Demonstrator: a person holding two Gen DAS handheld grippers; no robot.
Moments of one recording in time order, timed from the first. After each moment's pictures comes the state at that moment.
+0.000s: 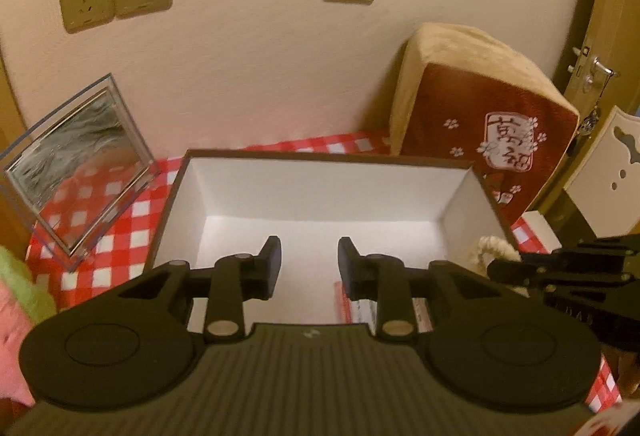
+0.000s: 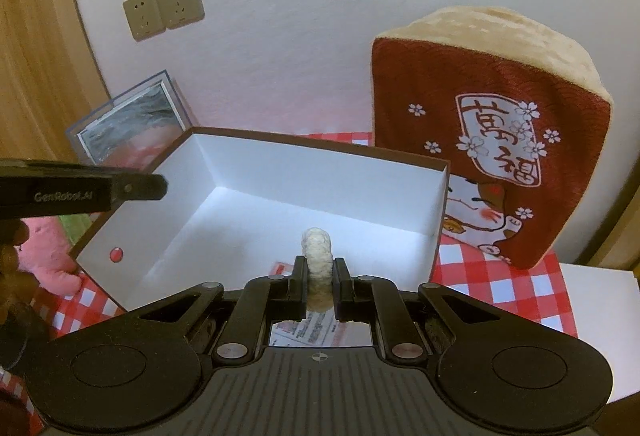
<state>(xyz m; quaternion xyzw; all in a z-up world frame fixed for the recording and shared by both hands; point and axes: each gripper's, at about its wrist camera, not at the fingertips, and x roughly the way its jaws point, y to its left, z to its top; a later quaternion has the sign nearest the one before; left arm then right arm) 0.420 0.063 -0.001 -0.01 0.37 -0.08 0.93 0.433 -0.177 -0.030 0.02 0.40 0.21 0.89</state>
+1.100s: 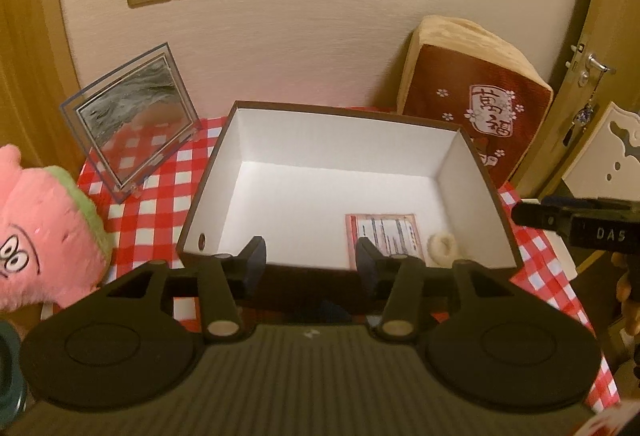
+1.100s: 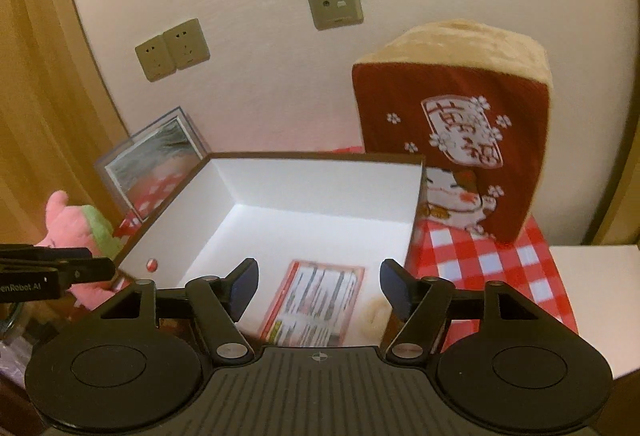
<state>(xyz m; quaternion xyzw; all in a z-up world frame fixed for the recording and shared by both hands) 0.313 0.085 0.021 -0.02 0.39 -0.05 0.92 0.372 -0.215 -0.003 0.08 0.37 0.21 0.90</state>
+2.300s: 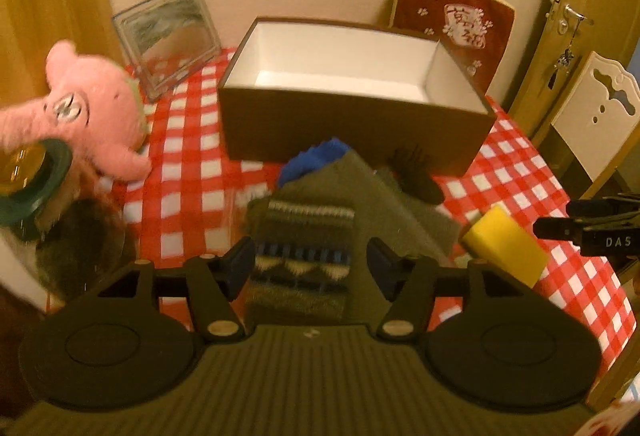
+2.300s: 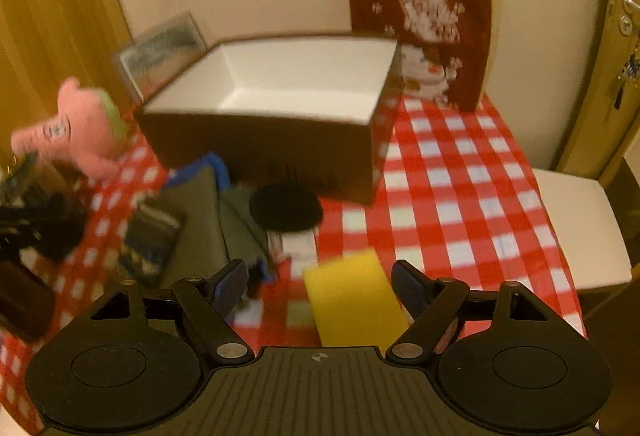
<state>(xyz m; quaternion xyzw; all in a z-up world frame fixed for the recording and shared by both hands) 0.155 0.107 -0.022 -0.01 0.43 -0.04 0.90 0.214 -0.220 -0.044 0.03 0.44 0.18 0.88</state>
